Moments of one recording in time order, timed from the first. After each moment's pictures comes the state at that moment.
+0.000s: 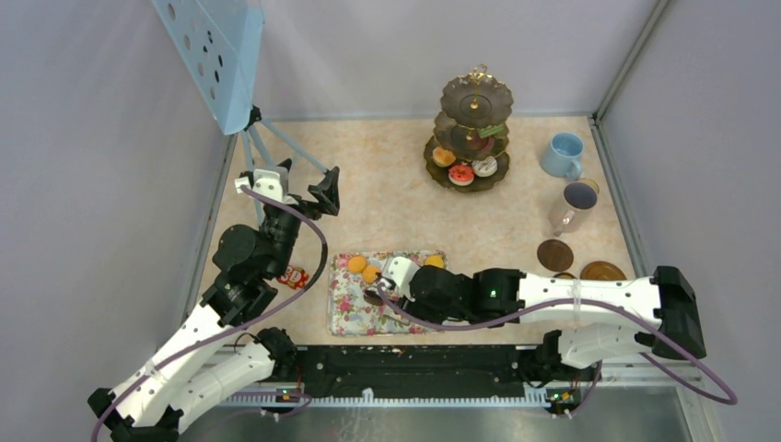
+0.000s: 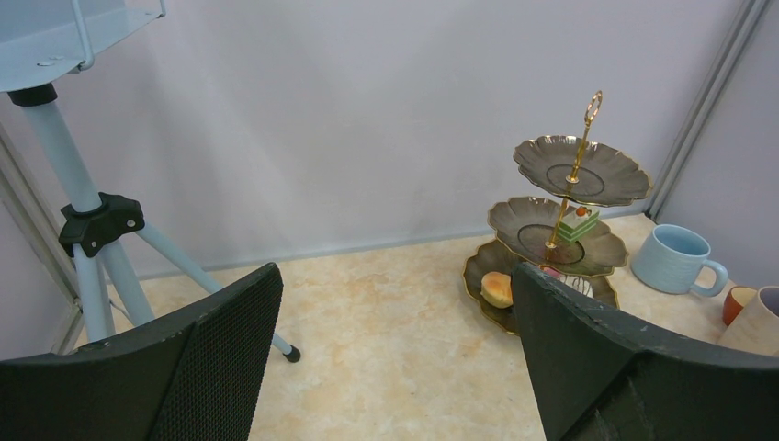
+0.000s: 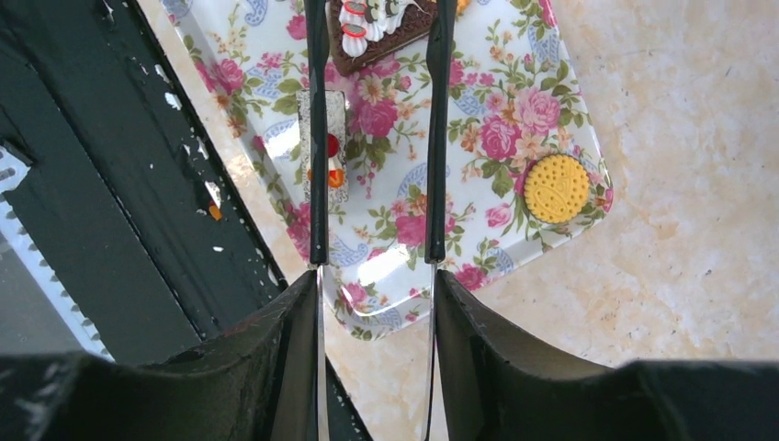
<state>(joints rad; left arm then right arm) -0.71 0.67 0.81 0.18 -0.43 0.07 1.38 1.23 0.97 -0.62 0.29 0.07</state>
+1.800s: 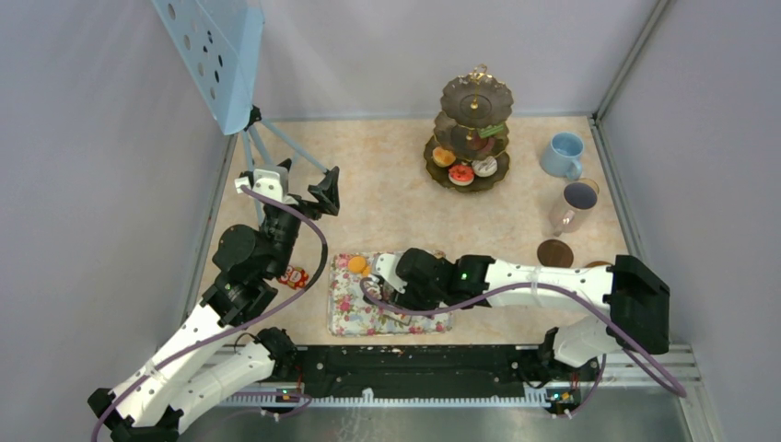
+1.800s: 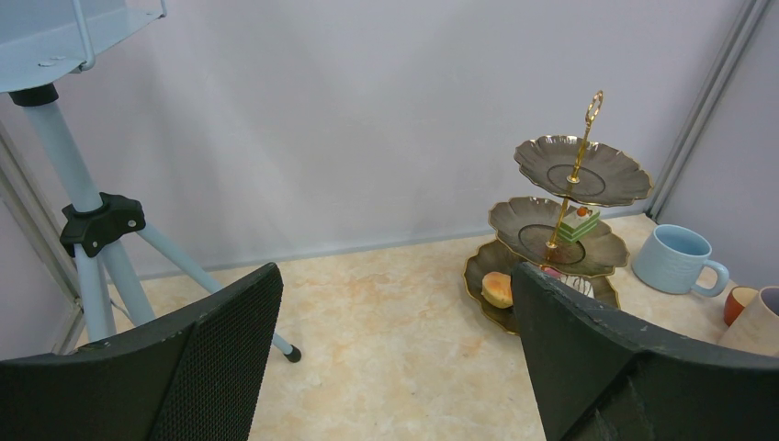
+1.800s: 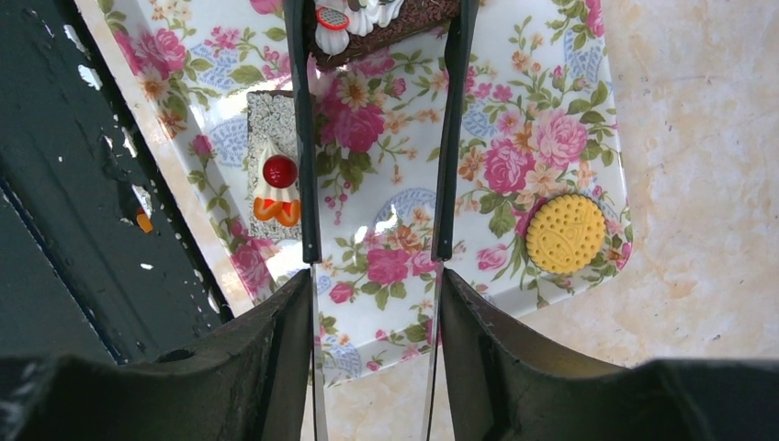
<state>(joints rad) -0.71 0.67 0.81 0.18 -0.43 0.07 1.23 1.42 0.97 -0.51 0.12 -0.13</state>
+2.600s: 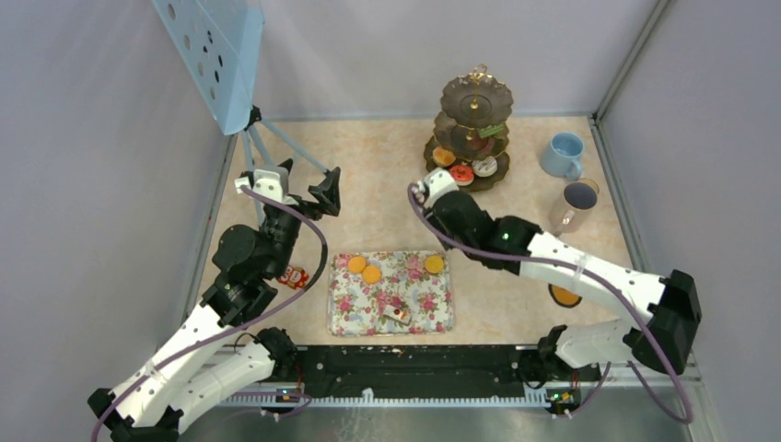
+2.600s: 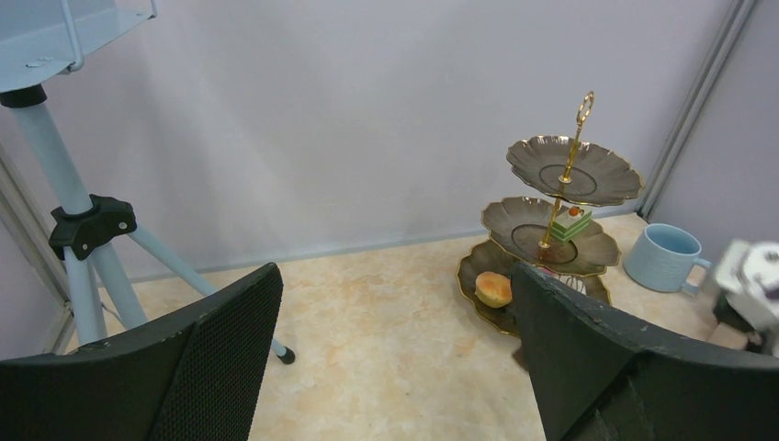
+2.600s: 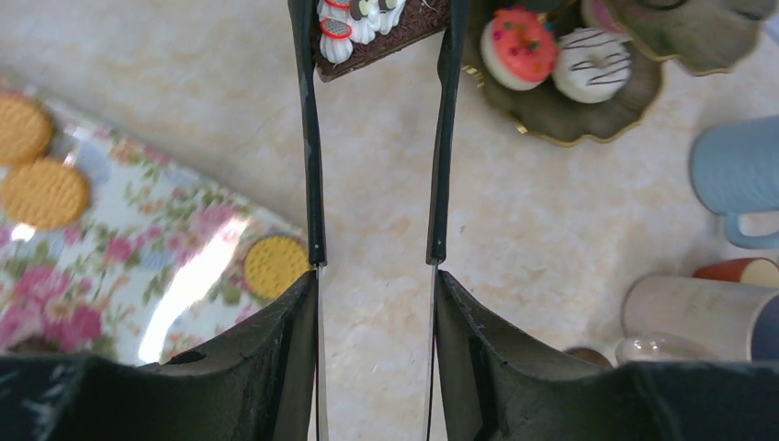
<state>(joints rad) -0.71 0.67 0.81 0.18 -0.42 0.07 1.00 1.25 1.07 -0.57 0.49 0.06</state>
